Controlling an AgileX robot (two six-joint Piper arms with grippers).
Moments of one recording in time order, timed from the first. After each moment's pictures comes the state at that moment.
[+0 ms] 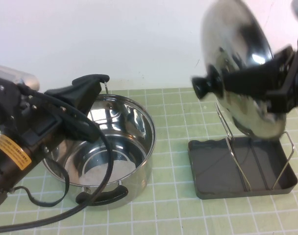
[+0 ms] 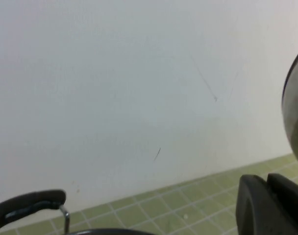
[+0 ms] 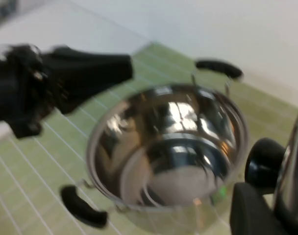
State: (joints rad) right arm 0.37 1.22 -1.12 0.91 0.73 -0.84; left arm -0.29 1.20 -0.56 0.49 -0.70 -0.65
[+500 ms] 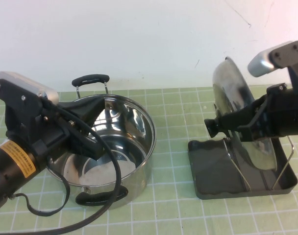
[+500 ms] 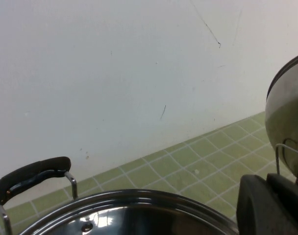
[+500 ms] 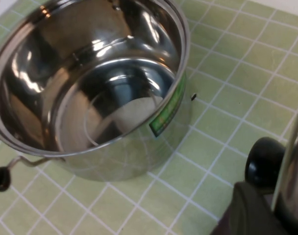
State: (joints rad) right arm 0.37 1.37 -0.98 0.82 0.58 -0.79; left arm -0.29 1.20 -0.56 0.63 -0.58 -0.64
